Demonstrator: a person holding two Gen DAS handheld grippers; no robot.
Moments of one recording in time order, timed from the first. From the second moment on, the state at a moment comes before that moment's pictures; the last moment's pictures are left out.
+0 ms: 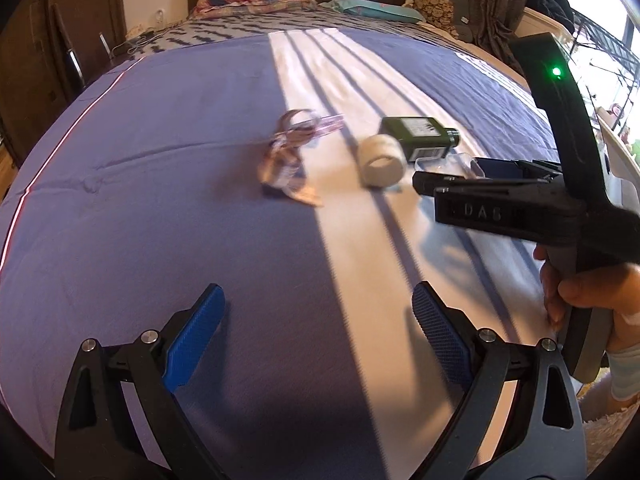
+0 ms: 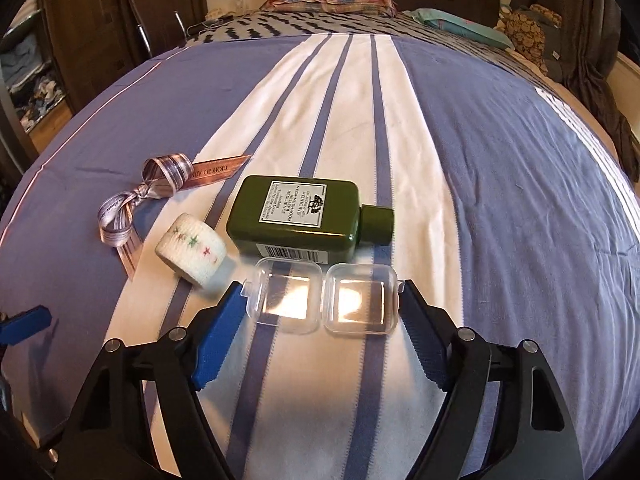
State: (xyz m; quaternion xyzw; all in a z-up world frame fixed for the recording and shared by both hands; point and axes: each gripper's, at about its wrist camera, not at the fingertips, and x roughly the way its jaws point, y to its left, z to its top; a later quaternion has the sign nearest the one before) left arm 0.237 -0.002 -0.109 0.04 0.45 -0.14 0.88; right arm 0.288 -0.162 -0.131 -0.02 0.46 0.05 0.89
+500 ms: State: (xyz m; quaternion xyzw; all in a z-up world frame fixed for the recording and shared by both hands) left arm 0.296 -0.061 -0.103 0.05 0.43 -0.16 0.88; right arm 0.254 -0.239 -0.096 0.01 0.41 0.04 0.91
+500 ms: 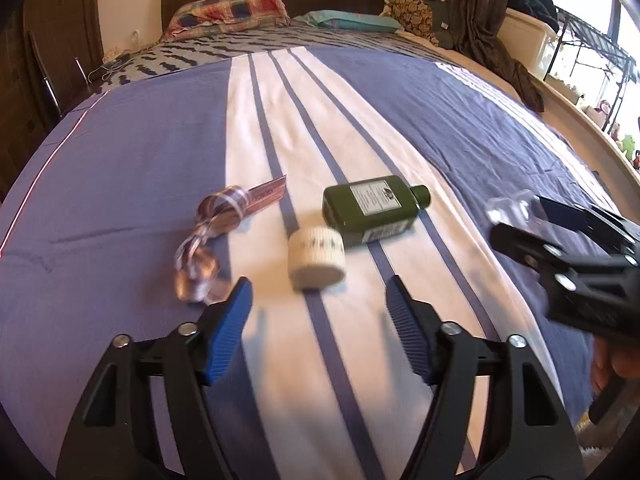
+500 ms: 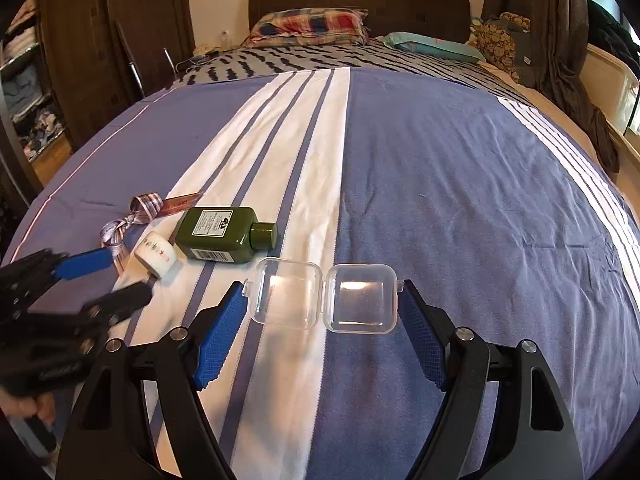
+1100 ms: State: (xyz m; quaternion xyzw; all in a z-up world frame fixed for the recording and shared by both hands) left arm 0.276 -0.070 -0.081 0.06 0.42 -0.17 0.89; right arm 0.223 -0.238 -0.079 0.00 0.39 0.05 0.92
